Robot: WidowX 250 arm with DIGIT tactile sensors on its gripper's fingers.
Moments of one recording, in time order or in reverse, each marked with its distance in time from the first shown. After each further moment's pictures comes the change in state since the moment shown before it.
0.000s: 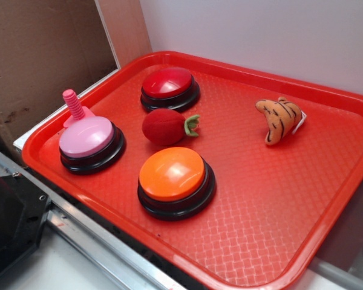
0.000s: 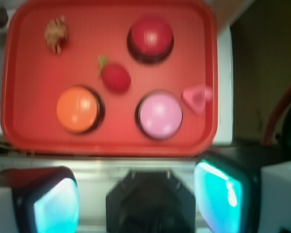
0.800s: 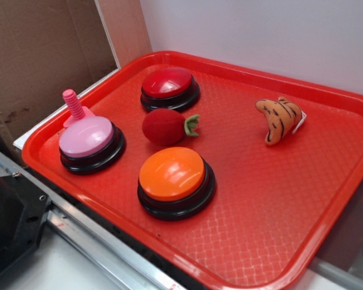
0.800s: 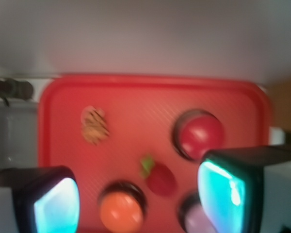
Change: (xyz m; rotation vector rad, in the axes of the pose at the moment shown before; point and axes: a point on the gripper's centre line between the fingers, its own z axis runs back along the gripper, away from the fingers) arm 0.166 -0.100 -0.038 -0.100 0.048 -0.110
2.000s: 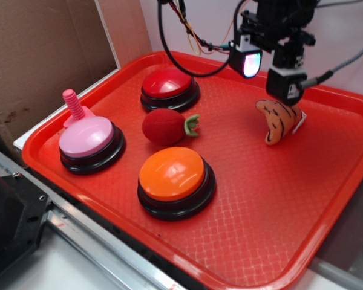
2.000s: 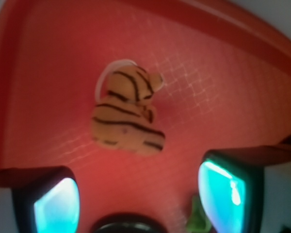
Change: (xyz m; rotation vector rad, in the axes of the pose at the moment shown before) arm -0.011 -0.025 -0.158 0.098 0.310 -0.221
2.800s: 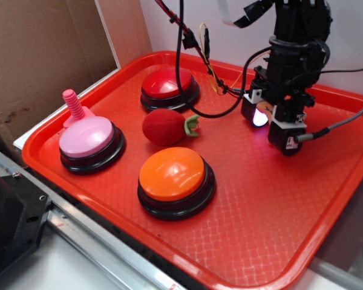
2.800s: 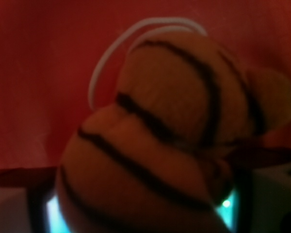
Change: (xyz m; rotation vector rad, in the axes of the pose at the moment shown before) arm 0.016 -0.007 -0.049 -0.071 -0.008 -0.115
